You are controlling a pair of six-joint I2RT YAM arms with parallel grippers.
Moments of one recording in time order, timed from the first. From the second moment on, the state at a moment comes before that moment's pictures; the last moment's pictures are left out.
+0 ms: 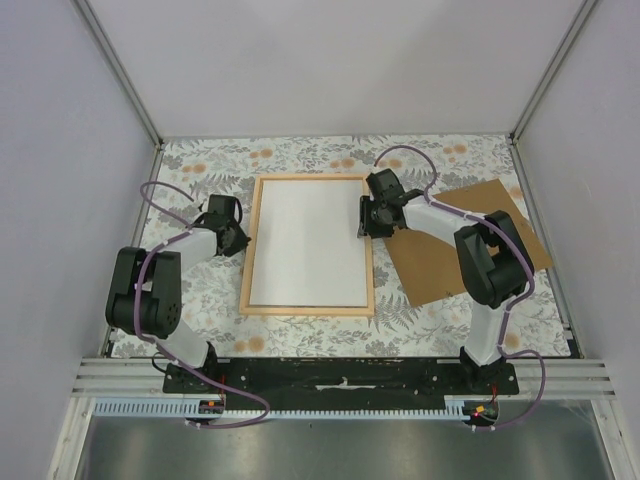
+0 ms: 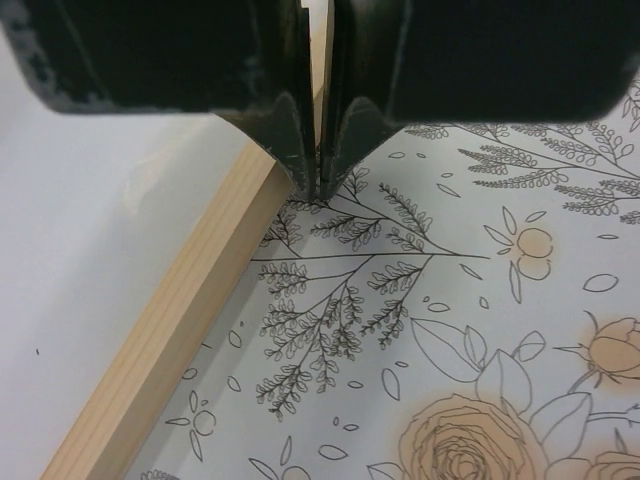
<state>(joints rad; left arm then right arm) -0.15 1.61 0.82 -0.18 -0.13 -0.66 0.47 1.89 1.27 -0.39 -0.04 0.47</state>
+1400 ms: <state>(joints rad) -0.70 1.58 1.10 -0.25 0.17 -0.58 0.07 1.18 0.71 -0.74 0.24 0.73</state>
